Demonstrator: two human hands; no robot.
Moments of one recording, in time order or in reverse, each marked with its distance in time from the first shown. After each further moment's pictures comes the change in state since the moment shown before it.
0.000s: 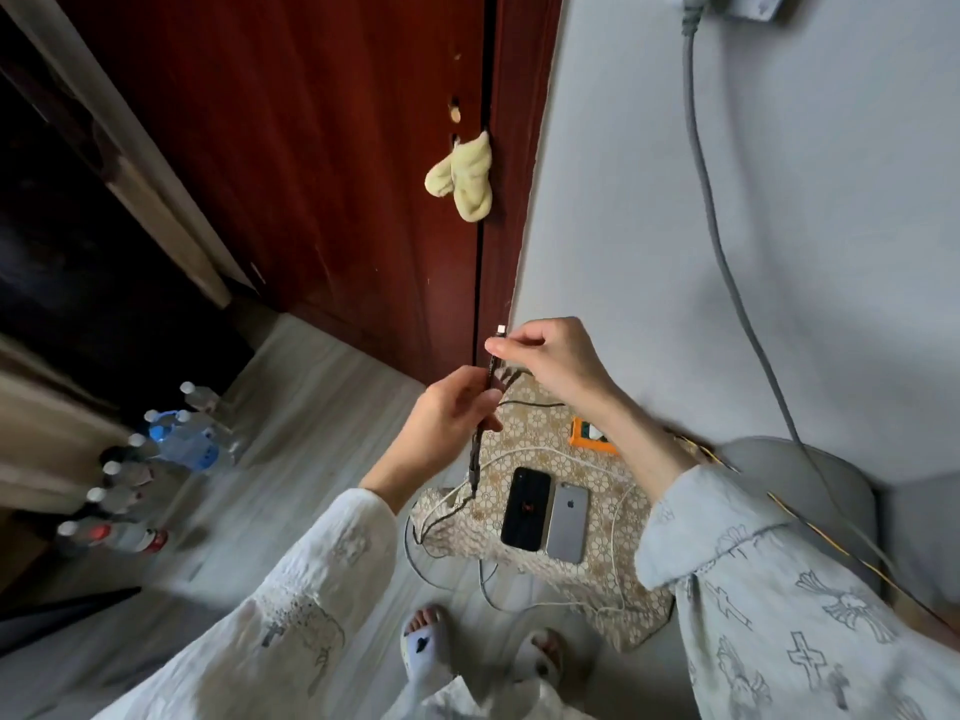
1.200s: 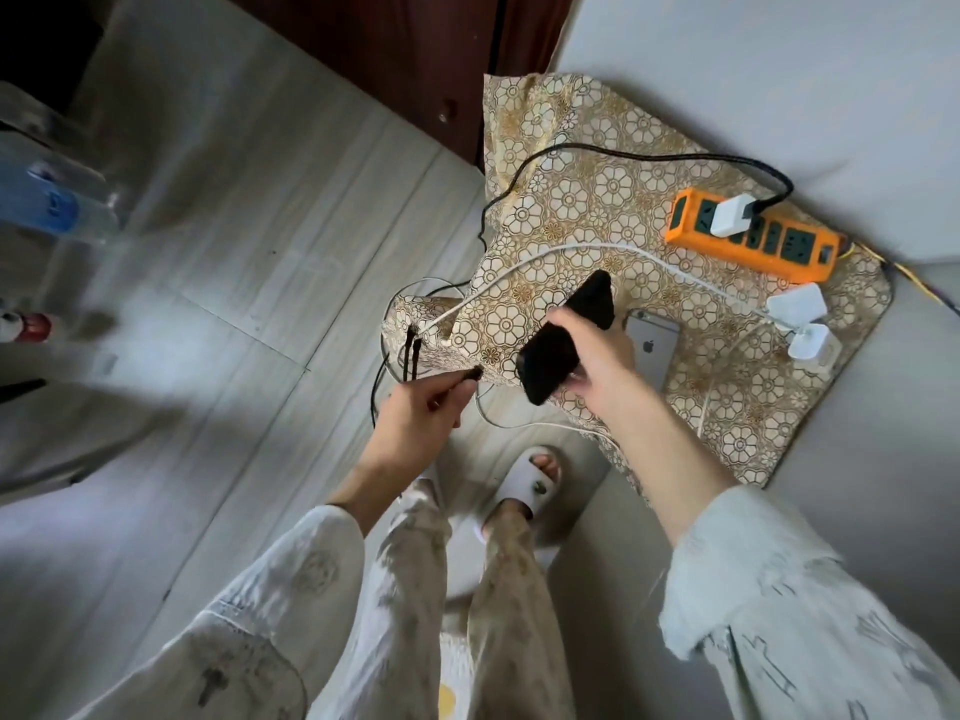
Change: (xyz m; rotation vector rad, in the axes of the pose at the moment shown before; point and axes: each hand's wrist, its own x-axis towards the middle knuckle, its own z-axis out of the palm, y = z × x) left_hand -0.022 -0.345 0.094 0.003 -0.005 -0.603; right_hand 0.015 0.363 0.172 0.341 0.182 1.169
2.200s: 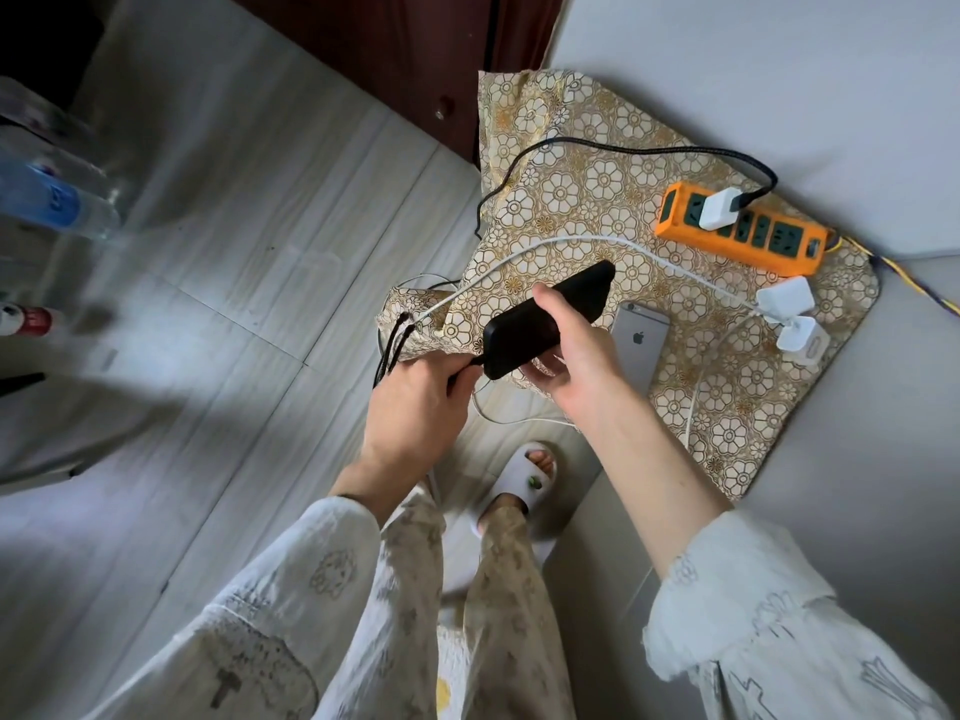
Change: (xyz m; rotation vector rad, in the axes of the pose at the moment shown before) left_hand -0.013 0.029 0.006 0.472 0.145 0.246; right_hand -0.038 -0.001 0.001 0.281 -0.154 0.034
